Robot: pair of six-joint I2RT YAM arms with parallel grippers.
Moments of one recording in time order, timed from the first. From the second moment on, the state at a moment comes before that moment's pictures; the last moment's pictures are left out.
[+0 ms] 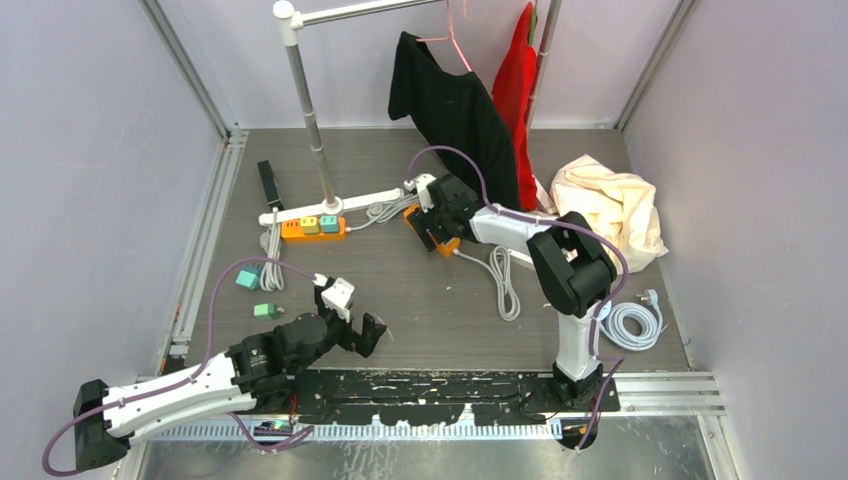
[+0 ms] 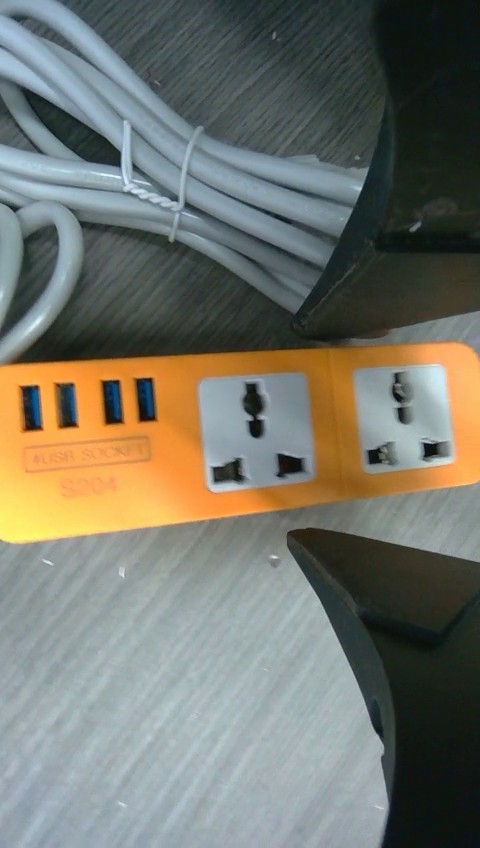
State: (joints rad) left arm -1.14 0.45 0.21 -0.18 -0.41 -0.34; right arm 0.62 1.95 1.26 -0.16 0.03 -0.09
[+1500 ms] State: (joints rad) left arm -0.59 1.45 0.93 -0.23 -0.08 -0.02; right arm 0.33 1.22 1.09 -0.85 -0.96 -0.74
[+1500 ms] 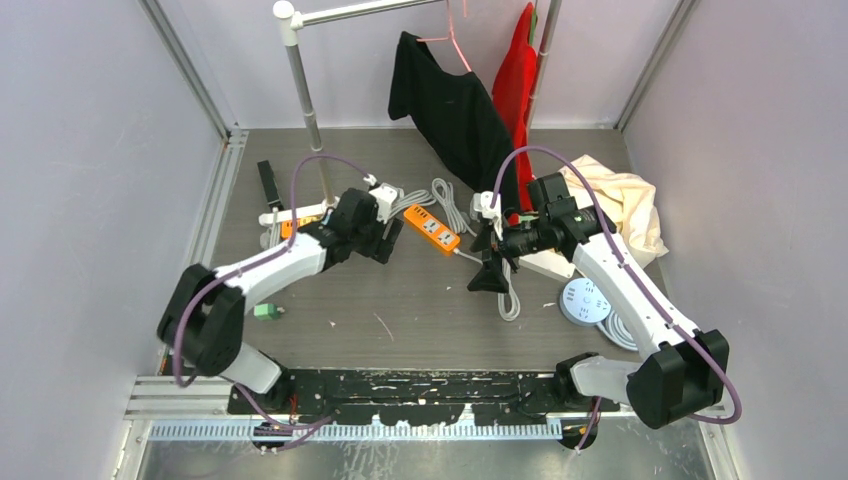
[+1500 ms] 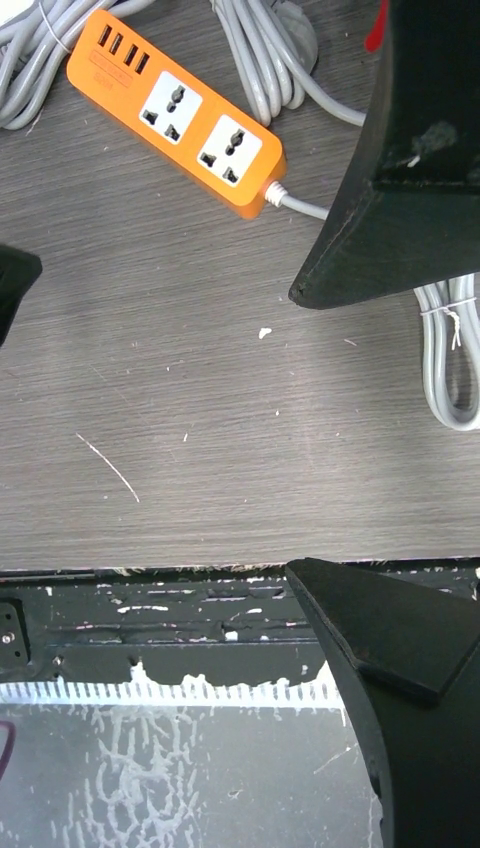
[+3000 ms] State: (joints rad) left arm -0.37 1.90 1.28 -0.33 0.15 0.06; right arm 0.33 1.32 1.09 -0.91 -0.91 -0.80
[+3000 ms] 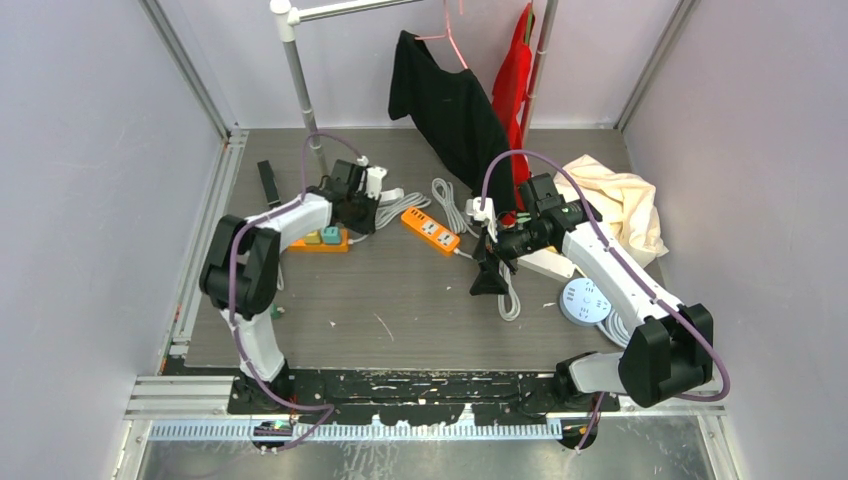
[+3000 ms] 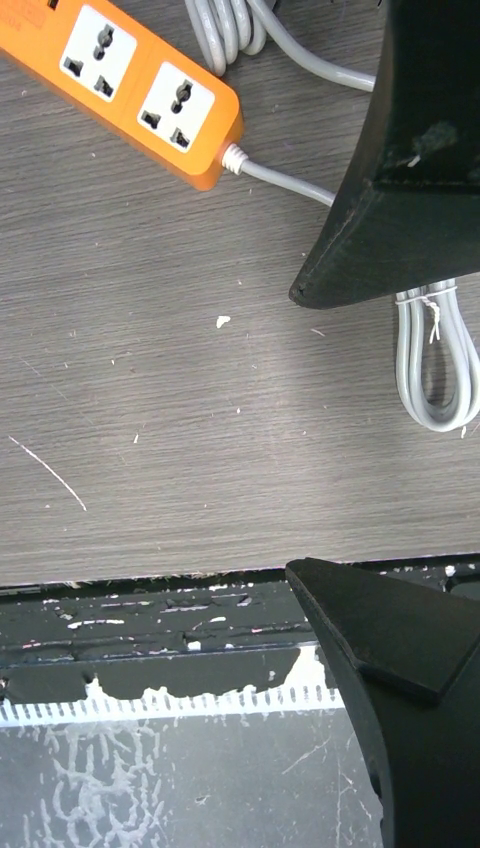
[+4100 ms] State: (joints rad) left arm -0.48 1.13 0.75 -0.23 0.21 -0.29; right arm 0.32 1.32 1.09 -0.92 -0.90 -0.81
